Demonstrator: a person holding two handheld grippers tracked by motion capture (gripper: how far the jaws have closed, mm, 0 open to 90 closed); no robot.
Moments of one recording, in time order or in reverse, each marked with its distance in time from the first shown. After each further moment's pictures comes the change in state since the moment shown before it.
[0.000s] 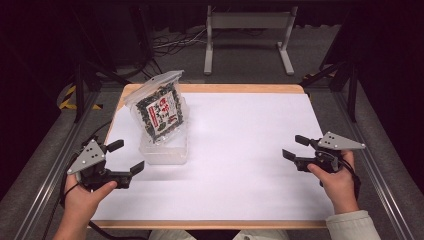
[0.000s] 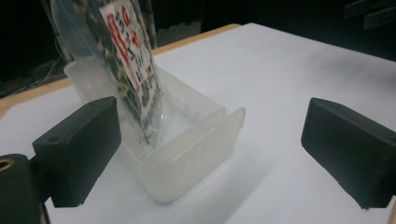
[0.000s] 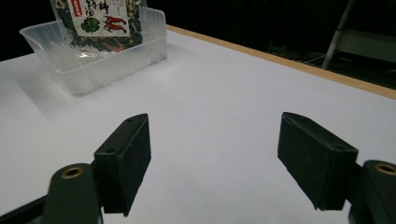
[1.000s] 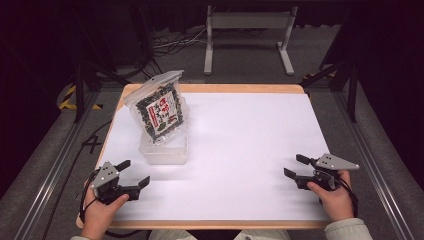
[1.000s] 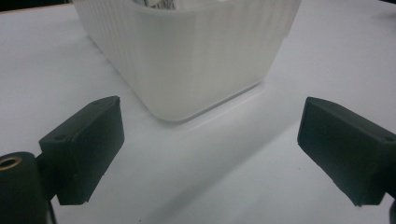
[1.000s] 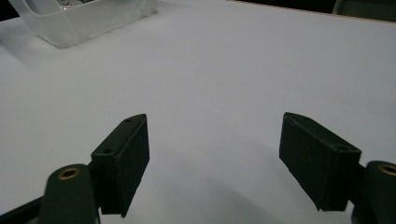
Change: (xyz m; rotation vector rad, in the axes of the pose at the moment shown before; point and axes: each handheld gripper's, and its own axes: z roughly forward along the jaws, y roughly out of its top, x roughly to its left) left arm 0.005 -0.087 0.038 0.066 0.059 -0.085; right arm -0.001 -0.071 0.001 0.049 -0.012 0.058
